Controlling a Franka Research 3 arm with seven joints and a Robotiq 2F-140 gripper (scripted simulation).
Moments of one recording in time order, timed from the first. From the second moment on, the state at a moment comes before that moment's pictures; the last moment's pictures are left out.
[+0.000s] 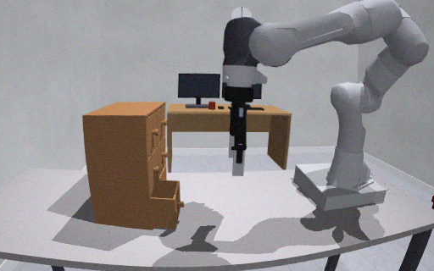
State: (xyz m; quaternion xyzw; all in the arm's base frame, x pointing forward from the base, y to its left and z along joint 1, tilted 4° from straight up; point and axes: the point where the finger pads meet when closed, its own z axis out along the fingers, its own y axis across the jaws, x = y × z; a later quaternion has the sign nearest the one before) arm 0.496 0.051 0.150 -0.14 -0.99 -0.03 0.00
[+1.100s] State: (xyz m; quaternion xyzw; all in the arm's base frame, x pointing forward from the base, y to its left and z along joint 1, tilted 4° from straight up) arm 0.400 0.042 0.205 -0.14 -0.99 -0.03 0.00
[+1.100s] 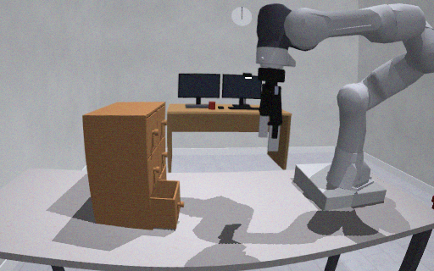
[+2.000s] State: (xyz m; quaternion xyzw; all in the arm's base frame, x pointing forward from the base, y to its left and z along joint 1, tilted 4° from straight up) arm 0.436 0.034 0.134 -0.17 -0.96 0.01 -0.21
